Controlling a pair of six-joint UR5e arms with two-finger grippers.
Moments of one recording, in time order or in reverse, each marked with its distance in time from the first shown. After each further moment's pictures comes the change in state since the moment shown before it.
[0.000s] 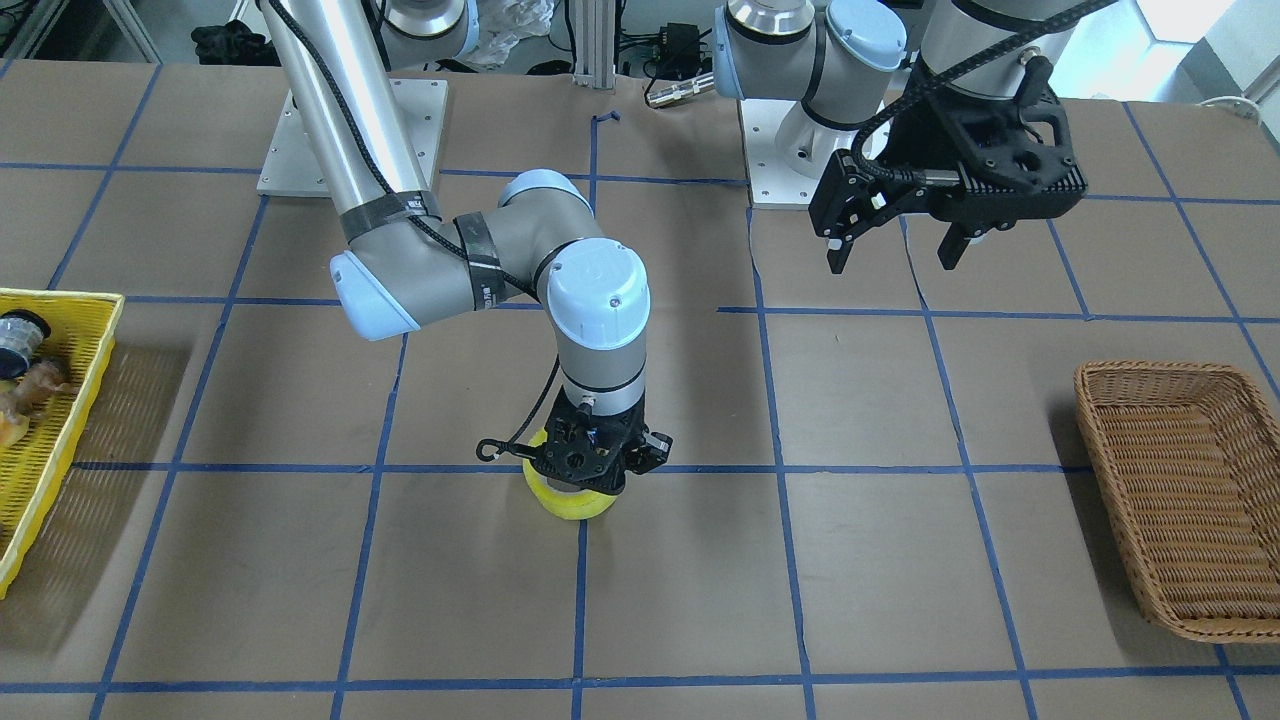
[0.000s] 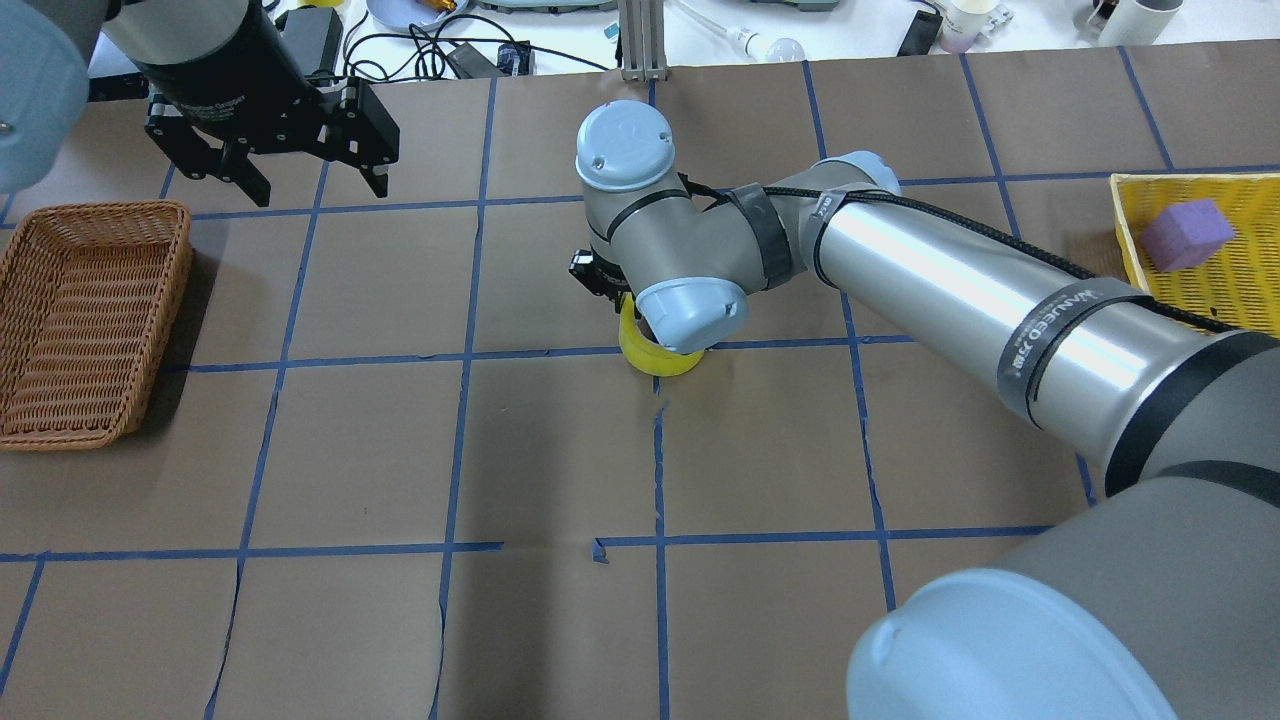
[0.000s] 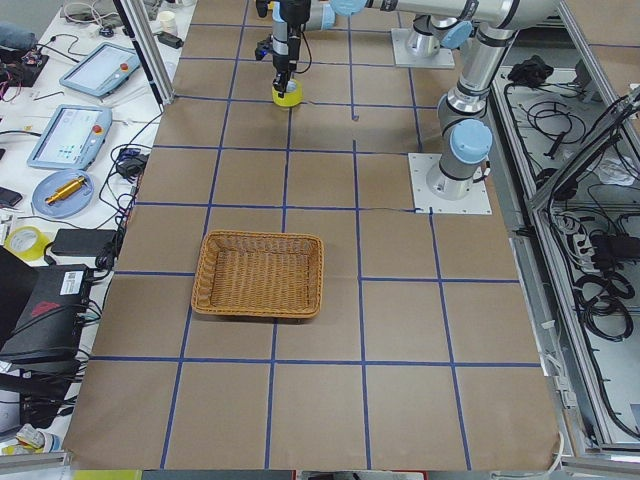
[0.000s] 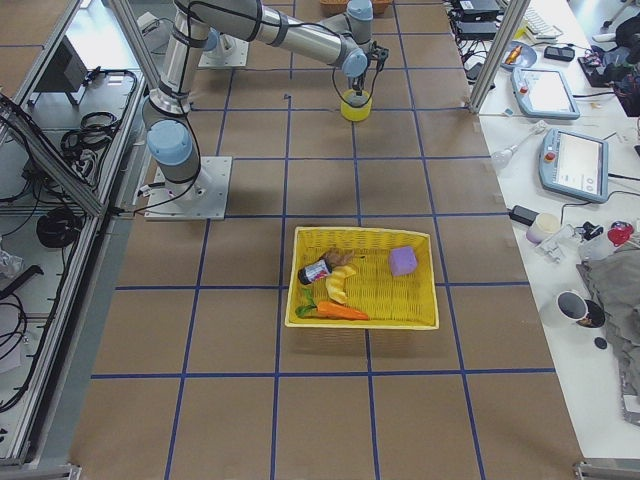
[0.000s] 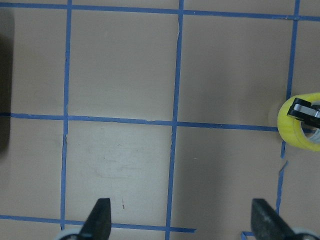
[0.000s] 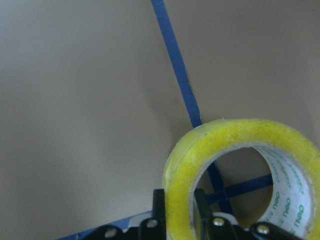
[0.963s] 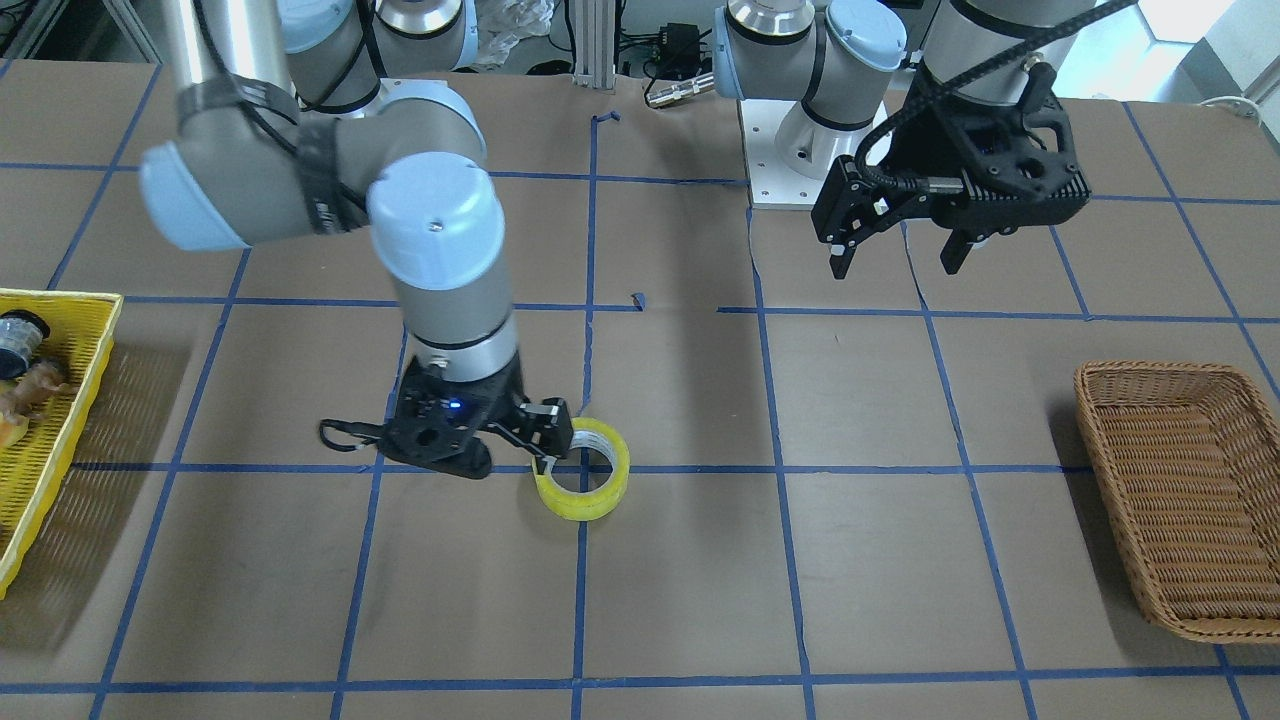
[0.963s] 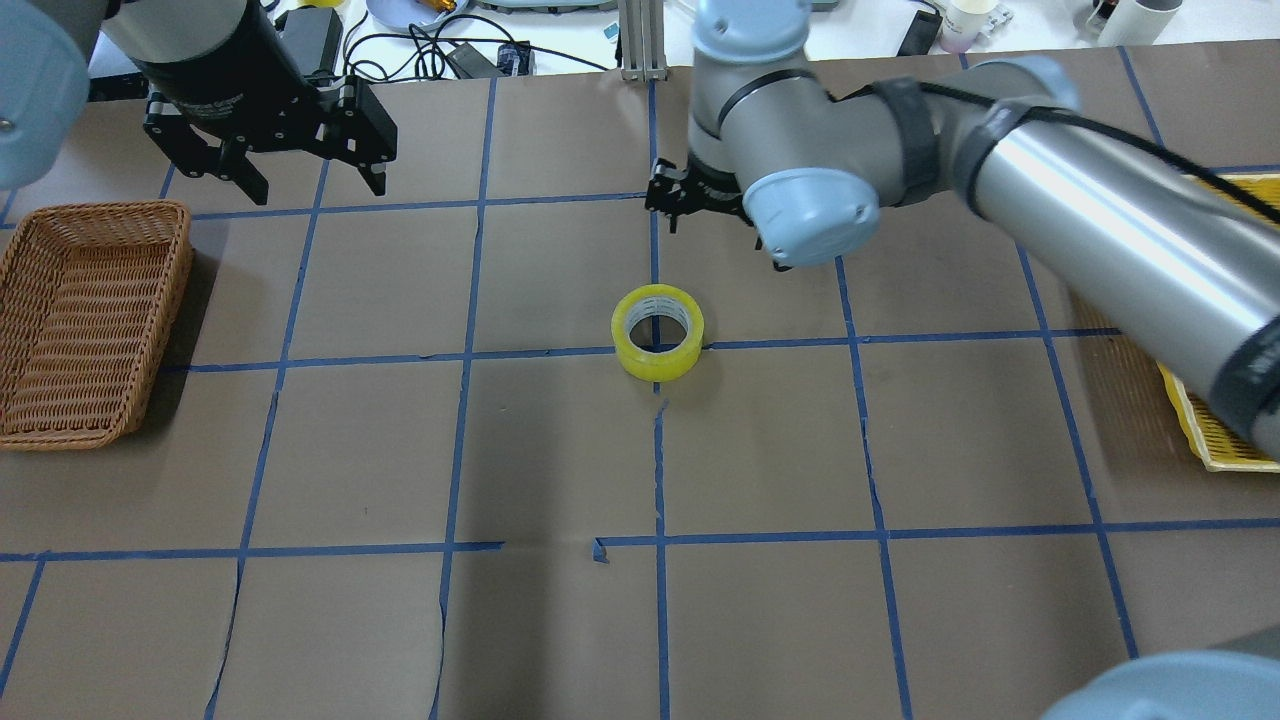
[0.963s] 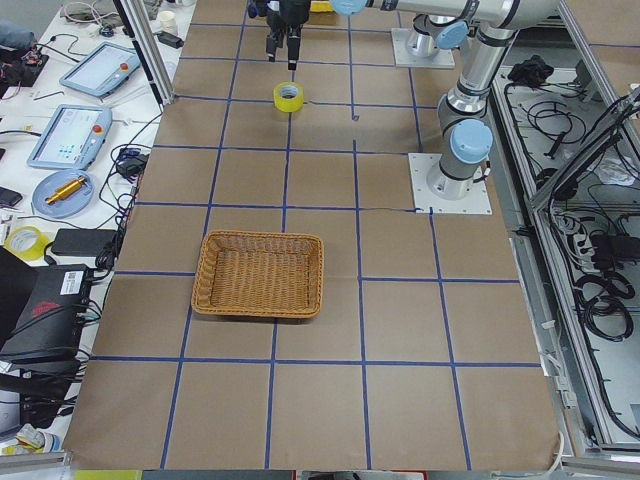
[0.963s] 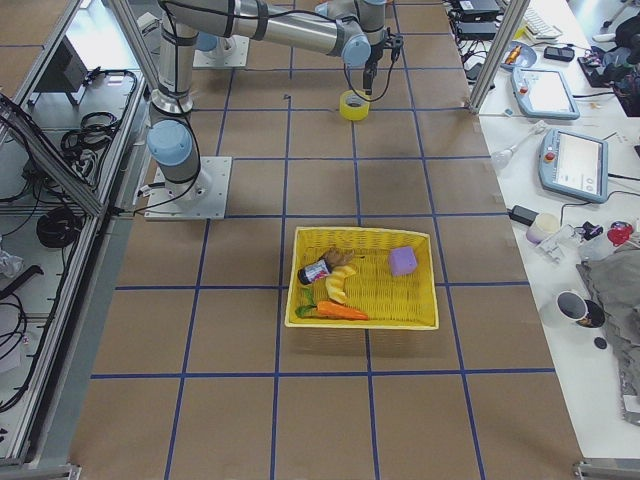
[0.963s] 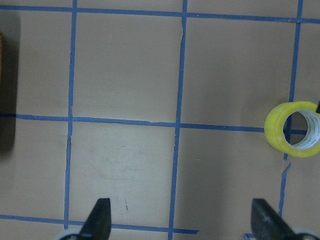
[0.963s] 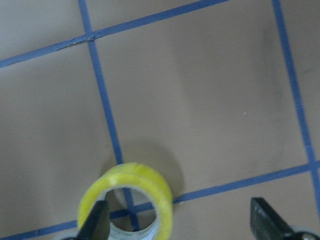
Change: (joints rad) left arm 0.000 -0.015 0.001 0.010 0.003 -0.006; right arm -0.209 -0.217 -0.012 0.206 -0.007 -0.292
